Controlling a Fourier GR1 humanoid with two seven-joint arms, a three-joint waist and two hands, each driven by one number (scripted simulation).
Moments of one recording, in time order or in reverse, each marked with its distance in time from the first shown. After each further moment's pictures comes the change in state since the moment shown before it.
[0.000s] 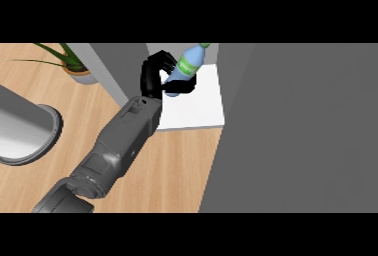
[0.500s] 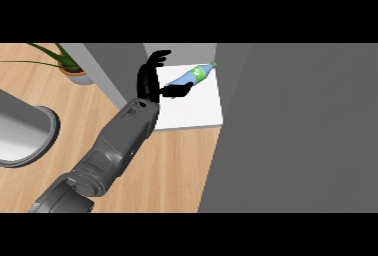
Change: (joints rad) left arm -0.038 0.005 -0.025 0.137 -0.066 0.076 -0.013; right arm -0.014 -0.015 -0.007 0.001 -0.016 0.008 -0.009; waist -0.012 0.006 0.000
